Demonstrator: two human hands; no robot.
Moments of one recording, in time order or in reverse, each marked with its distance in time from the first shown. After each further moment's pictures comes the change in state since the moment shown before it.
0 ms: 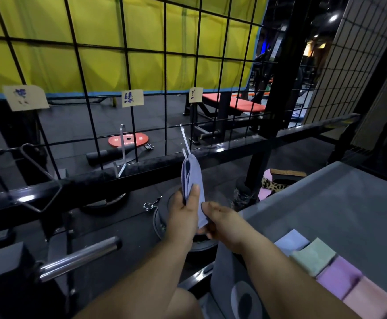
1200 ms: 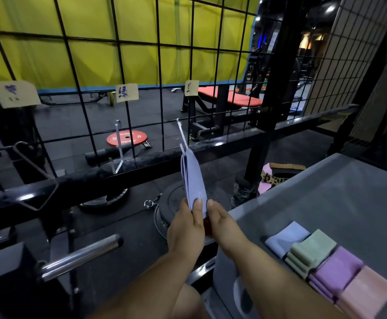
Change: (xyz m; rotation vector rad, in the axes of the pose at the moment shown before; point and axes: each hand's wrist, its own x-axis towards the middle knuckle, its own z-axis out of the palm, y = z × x) left_hand -0.019 -0.027 -0.010 0.703 -0.031 0.174; right_hand 0.002 0.031 0.010 -0.025 0.205 -0.187
